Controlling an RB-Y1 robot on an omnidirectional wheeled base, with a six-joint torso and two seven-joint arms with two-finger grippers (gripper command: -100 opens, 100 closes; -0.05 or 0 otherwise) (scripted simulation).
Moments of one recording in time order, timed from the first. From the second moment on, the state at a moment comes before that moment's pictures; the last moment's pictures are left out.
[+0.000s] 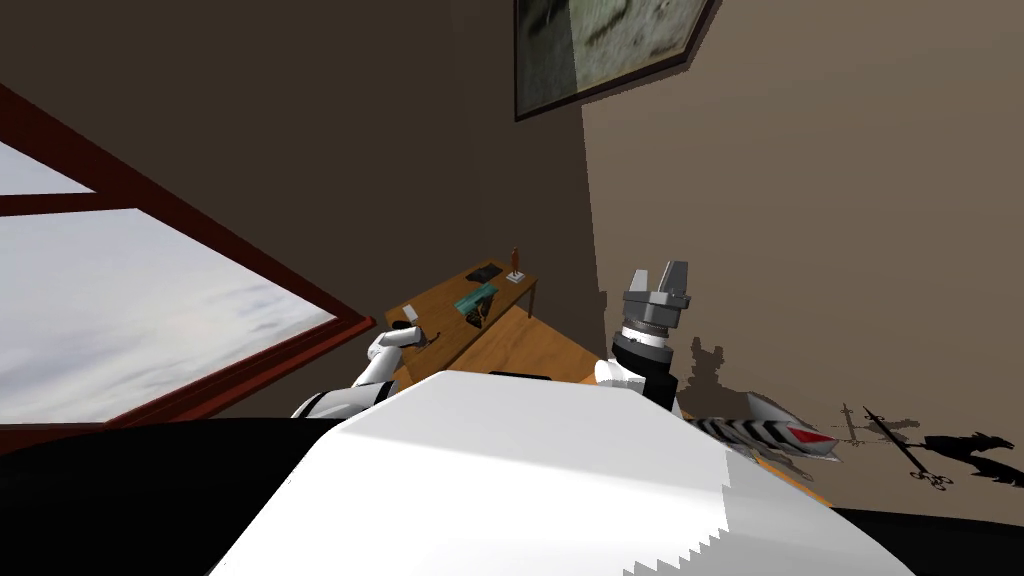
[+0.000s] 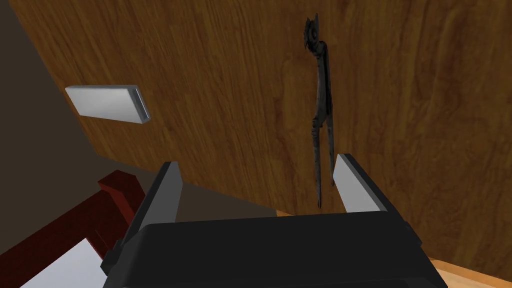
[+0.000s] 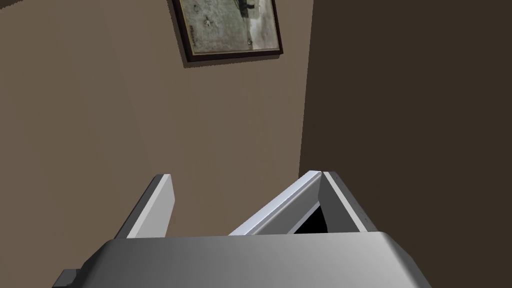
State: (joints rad) left arm -0.12 0.55 0.30 -0.90 0.28 0.68 0.36; right arm 0.49 0.03 0.01 -2.30 -0.04 -0.56 0.17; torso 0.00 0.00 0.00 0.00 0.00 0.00
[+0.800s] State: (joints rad) left arm -0.21 0.59 0.35 -0.68 0.30 0.86 0.38; right arm 0.49 0.03 0.01 -2.30 -0.04 -0.56 0.17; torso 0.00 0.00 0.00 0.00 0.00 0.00
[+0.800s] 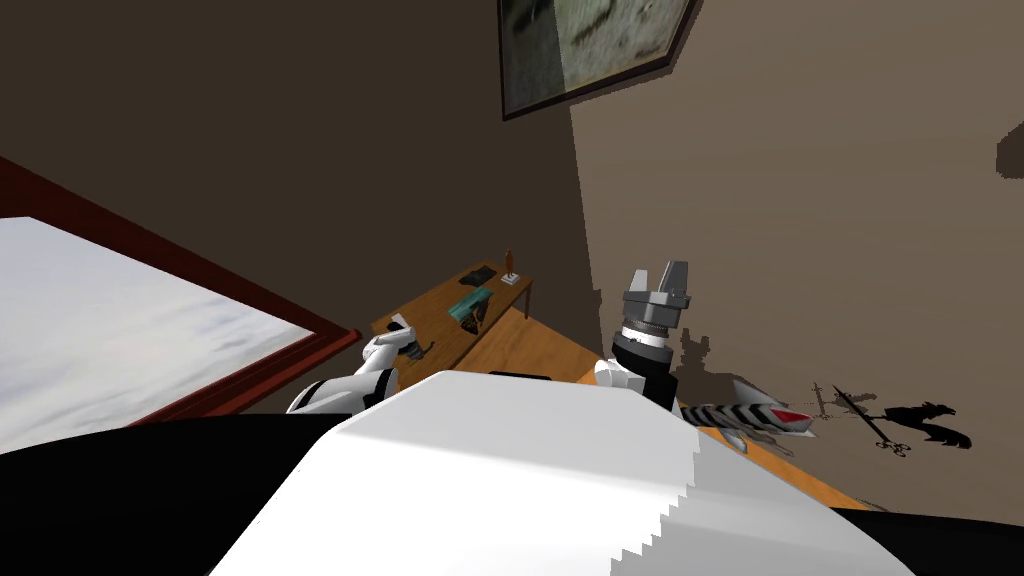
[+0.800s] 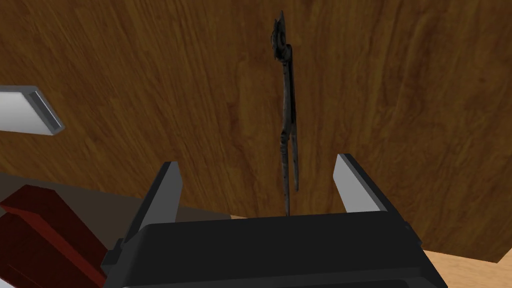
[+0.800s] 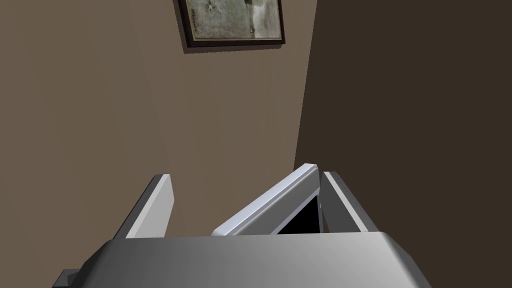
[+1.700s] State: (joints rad) left arm -0.28 0.63 0.40 -0.47 0.31 1.07 0.40; right arm 0.49 0.03 0.01 -2.30 -0.04 -0.56 0.17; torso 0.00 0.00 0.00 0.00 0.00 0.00
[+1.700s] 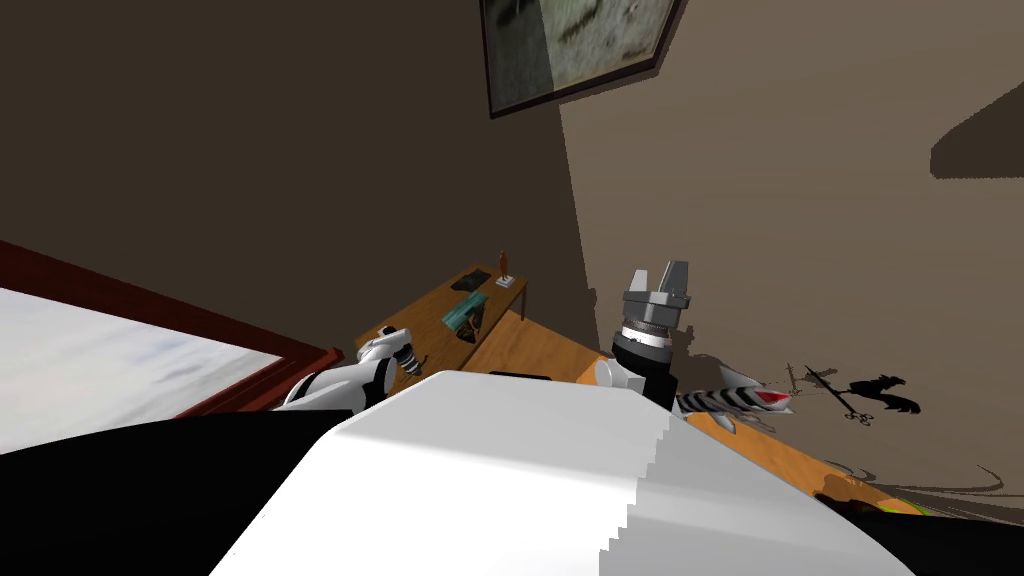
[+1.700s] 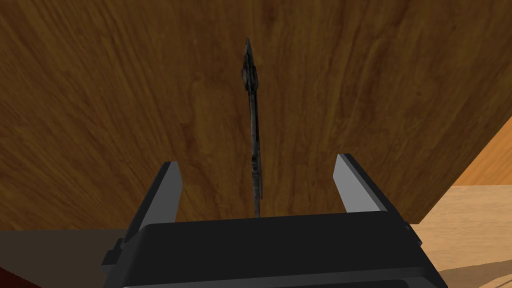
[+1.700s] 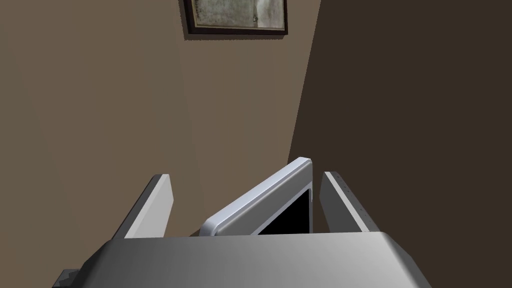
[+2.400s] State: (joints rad) left arm -0.30 0.65 0.42 -0.41 0.32 1.14 0.40; right arm 0.49 0.03 0.01 -2.30 -0.04 -0.56 0.17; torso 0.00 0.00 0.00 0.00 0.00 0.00
